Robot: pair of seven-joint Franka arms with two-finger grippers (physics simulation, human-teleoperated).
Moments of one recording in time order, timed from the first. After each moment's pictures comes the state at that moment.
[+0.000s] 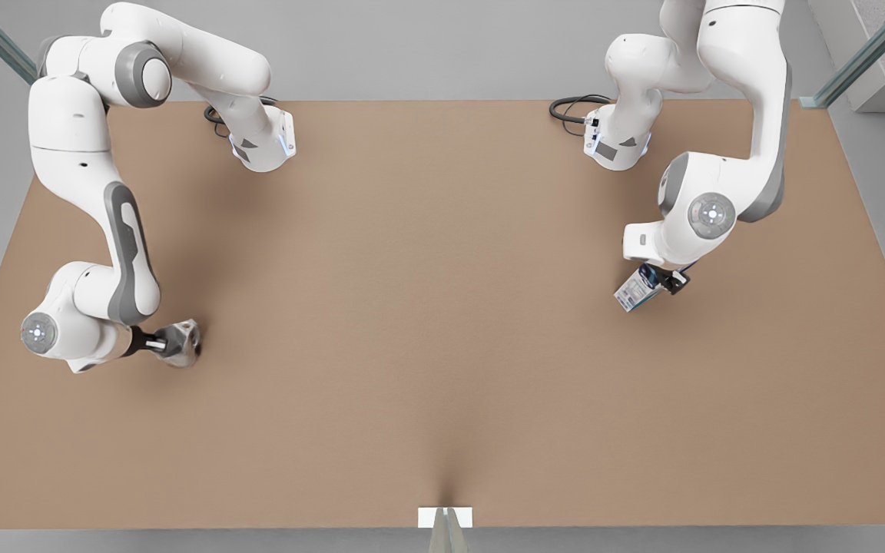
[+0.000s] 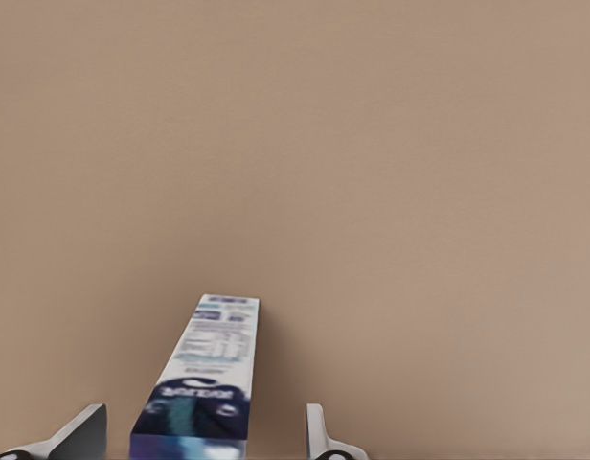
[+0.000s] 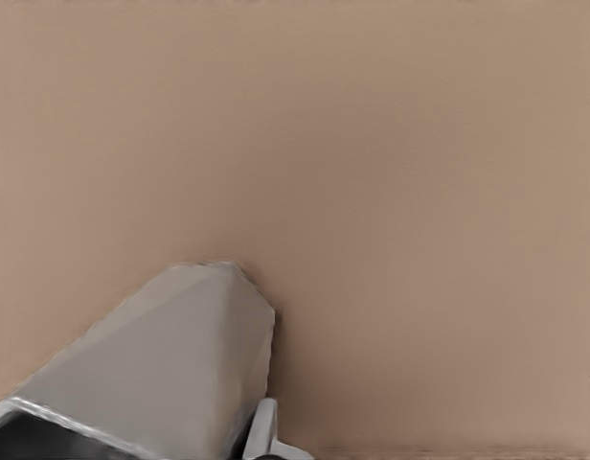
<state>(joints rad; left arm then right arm) -0.24 0.01 0.05 -2.16 0.07 1.99 0.71 -0.30 0.59 0.09 -1.69 -0.04 2.06 0.03</state>
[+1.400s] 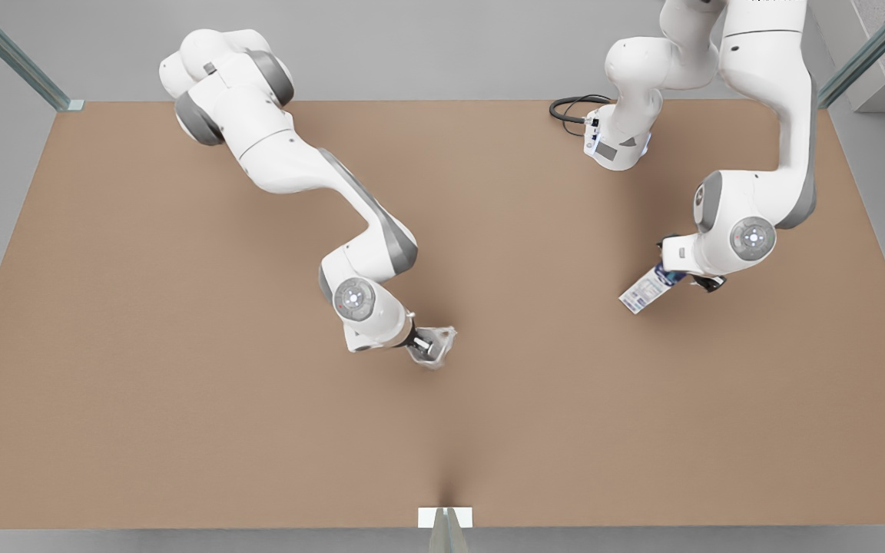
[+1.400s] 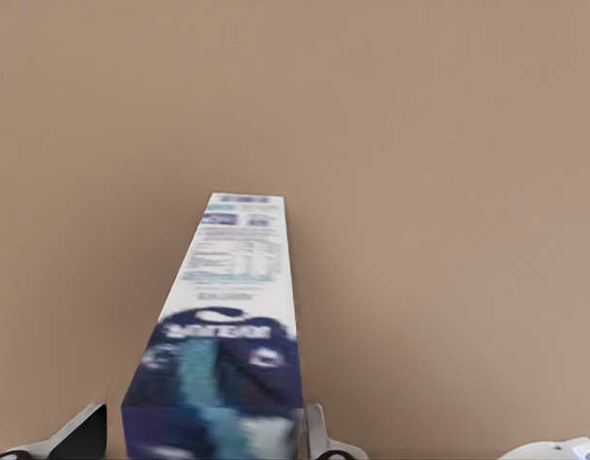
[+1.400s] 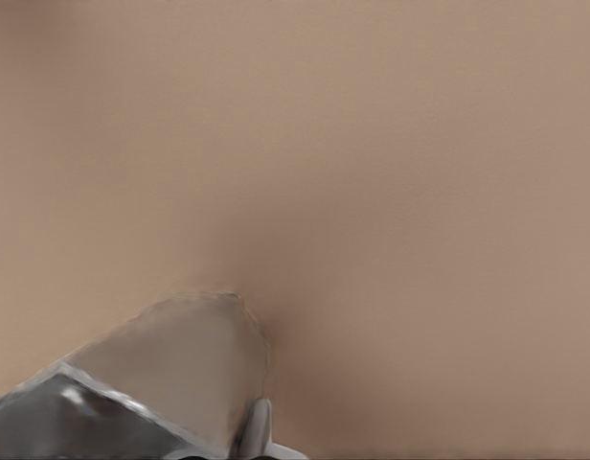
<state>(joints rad) -0.07 0.05 0.05 -2.21 0.12 1.99 0.74 0.50 0.81 0.13 -1.22 0.15 2.12 1.04</state>
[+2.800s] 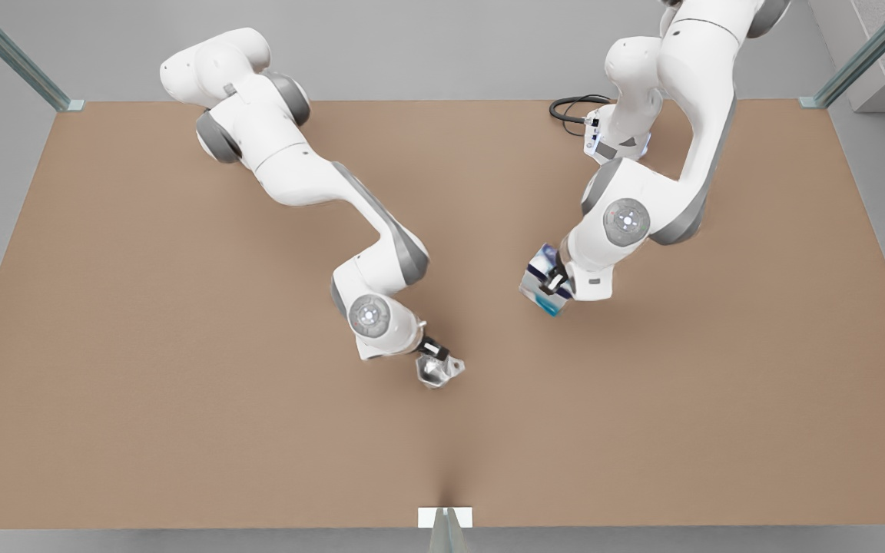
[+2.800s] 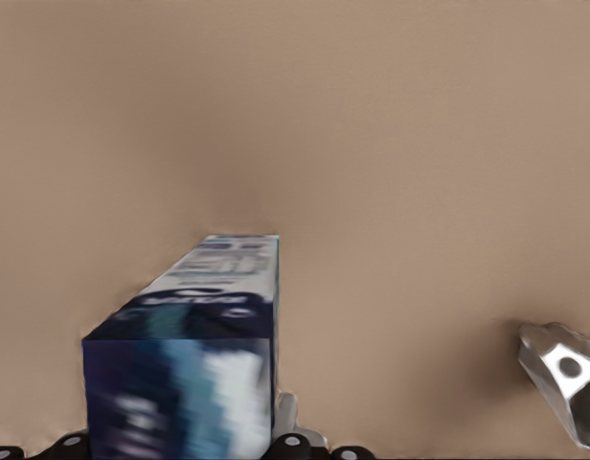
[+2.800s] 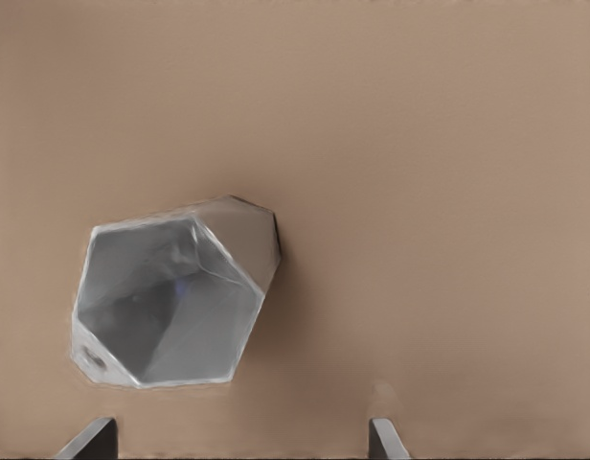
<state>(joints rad) -0.11 0.25 -0.42 -1.81 -0.09 1.95 -1.44 0.55 0.92 0.06 -0.97 0.22 1.92 1.04</state>
